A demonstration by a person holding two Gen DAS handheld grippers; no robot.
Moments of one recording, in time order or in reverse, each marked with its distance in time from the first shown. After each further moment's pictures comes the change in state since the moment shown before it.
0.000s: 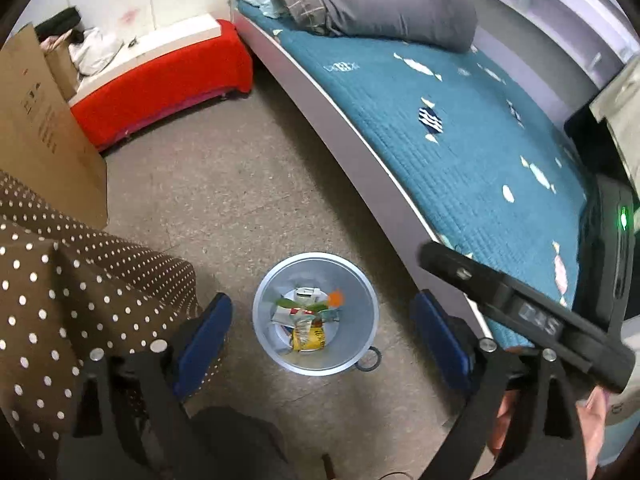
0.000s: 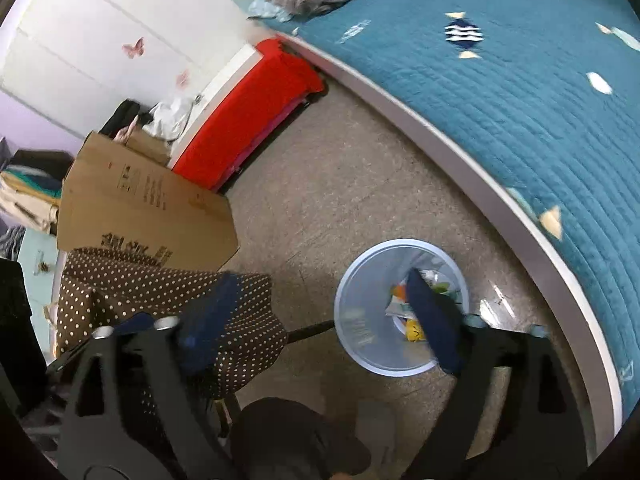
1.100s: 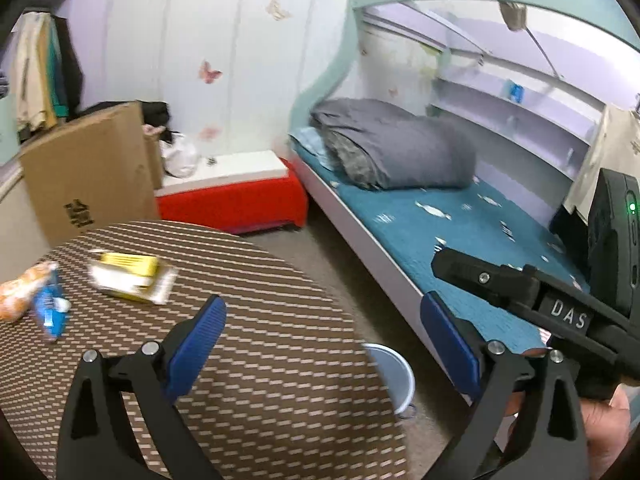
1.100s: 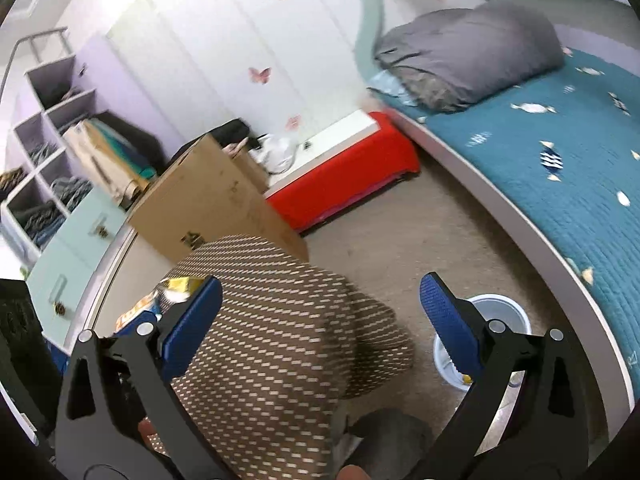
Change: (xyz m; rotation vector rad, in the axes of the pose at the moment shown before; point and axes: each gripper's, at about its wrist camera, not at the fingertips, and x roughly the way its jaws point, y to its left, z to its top) left arm -0.260 0.104 -0.099 -0.040 -0.537 0.083; right arm -0.134 0.244 -0.096 -0.304 -0.251 0.153
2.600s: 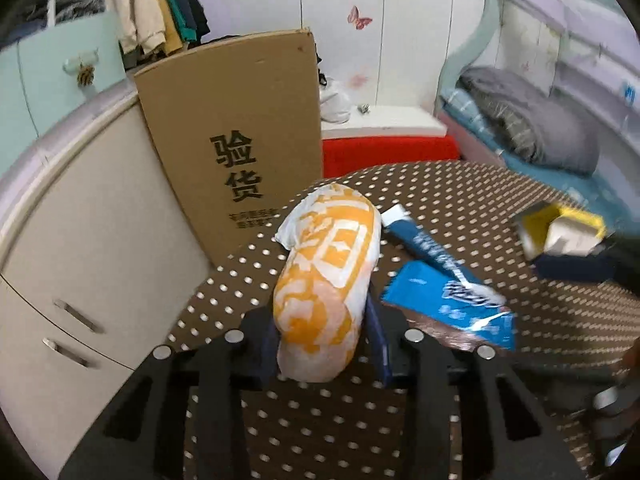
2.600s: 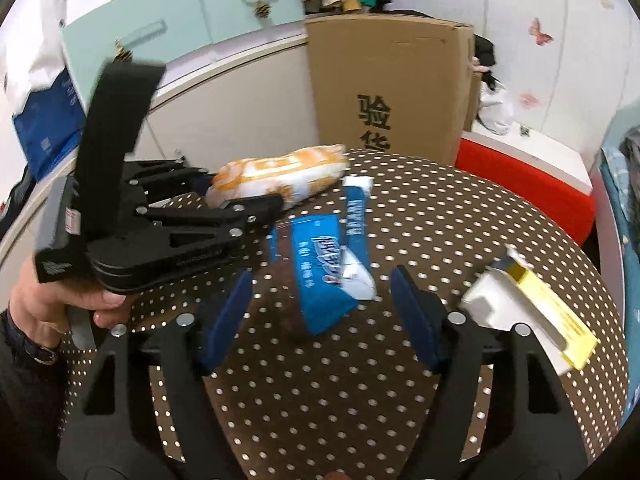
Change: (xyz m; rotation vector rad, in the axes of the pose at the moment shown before) left arm 0.011 0.373 -0.032 -0.113 0.167 0.297; right arm 0.223 0.313 -0.124 -0.807 0.361 0.295
